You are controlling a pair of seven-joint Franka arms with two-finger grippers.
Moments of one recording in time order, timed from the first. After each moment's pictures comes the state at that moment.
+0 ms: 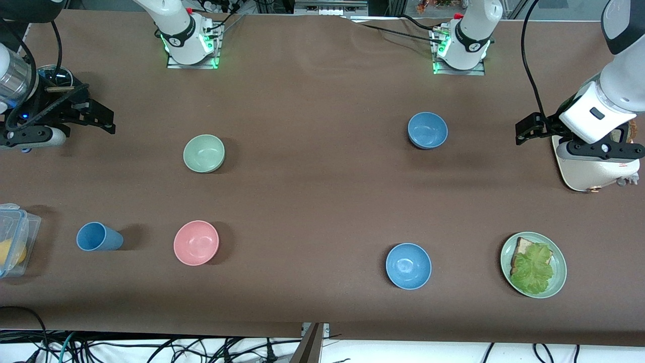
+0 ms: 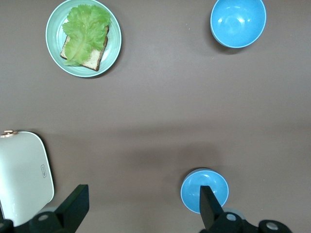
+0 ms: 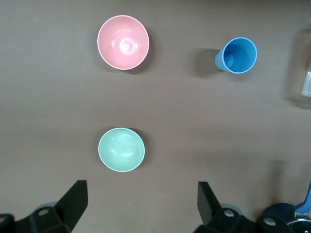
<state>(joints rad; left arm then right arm) -0.02 0.06 -0.07 -1.63 0.01 1.63 -0.04 0.12 0.09 -0.03 -1.50 -0.01 1.55 0.00</state>
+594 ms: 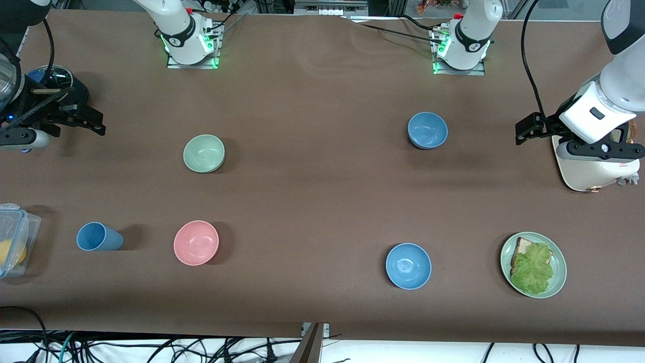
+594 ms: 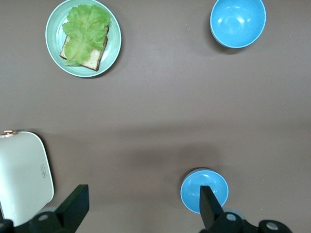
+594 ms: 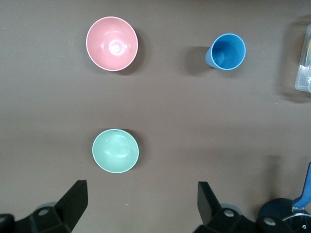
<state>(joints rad) -0.02 0.06 -0.07 -1.63 0.01 1.63 -0.04 0.12 0.10 -0.06 -1.50 -0.01 1.55 0.00</state>
